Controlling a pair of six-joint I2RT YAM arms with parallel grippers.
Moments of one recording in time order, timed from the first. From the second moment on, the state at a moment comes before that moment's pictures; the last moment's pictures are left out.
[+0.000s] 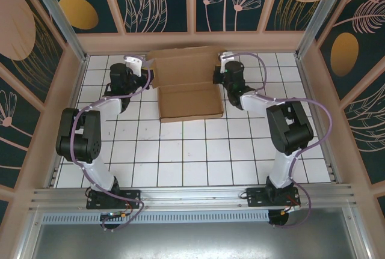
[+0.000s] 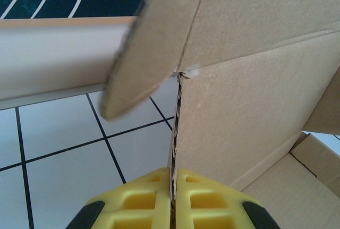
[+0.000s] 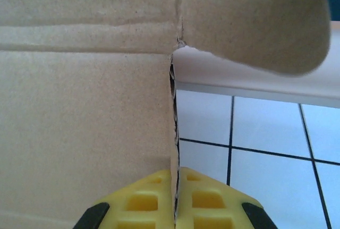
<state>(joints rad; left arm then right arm) -0.13 1.76 1.00 0.47 0.45 -0.10 0.45 1.86 1.15 0.40 0.18 0.14</state>
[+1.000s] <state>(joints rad) -0.28 1.72 0.91 0.62 -0.03 -0.45 0.64 1.98 1.31 0.35 0.66 0.39</state>
